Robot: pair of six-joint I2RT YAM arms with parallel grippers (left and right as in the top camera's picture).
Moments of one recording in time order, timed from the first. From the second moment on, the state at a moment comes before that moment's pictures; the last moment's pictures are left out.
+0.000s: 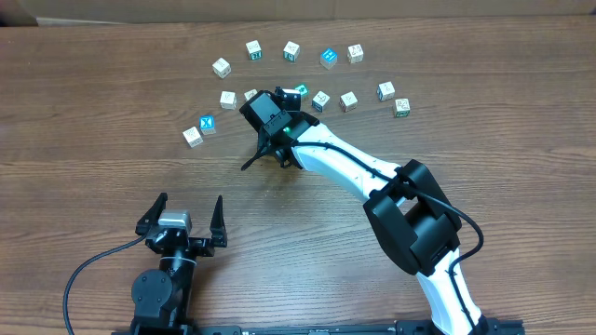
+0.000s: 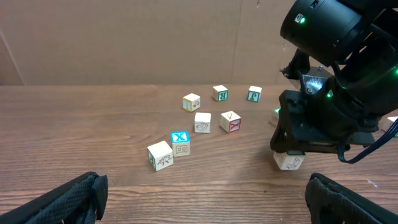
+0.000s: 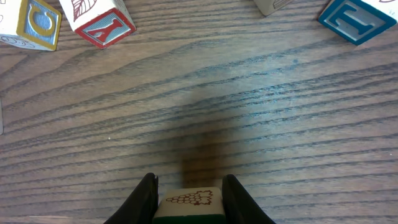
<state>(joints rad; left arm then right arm) -0.10 0.02 0.01 -0.08 -0.02 -0.05 0.74 2.24 1.73 -0.62 0.27 0.75</state>
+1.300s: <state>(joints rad) -0.10 0.02 0.01 -0.08 -0.02 -0.05 0.74 2.29 1.73 -0.58 0.25 0.66</state>
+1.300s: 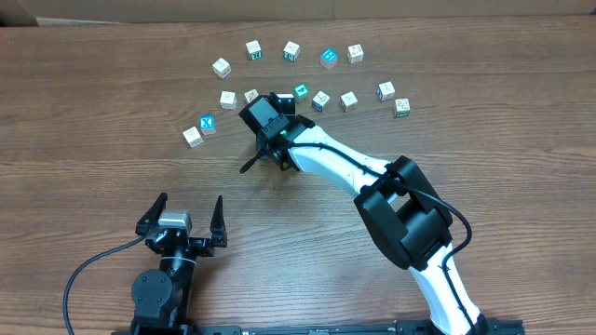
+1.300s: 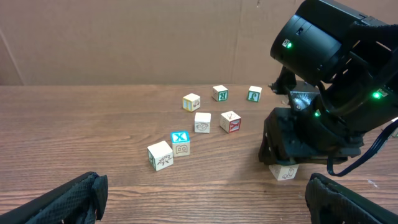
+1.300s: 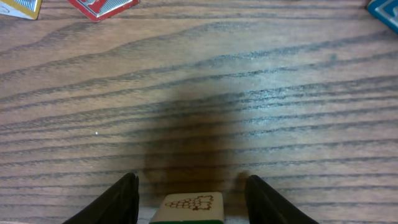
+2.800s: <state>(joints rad) -0.10 0.02 0.01 -0.08 -0.02 -0.05 0.34 2.31 1.99 -0.90 0.09 0.26</state>
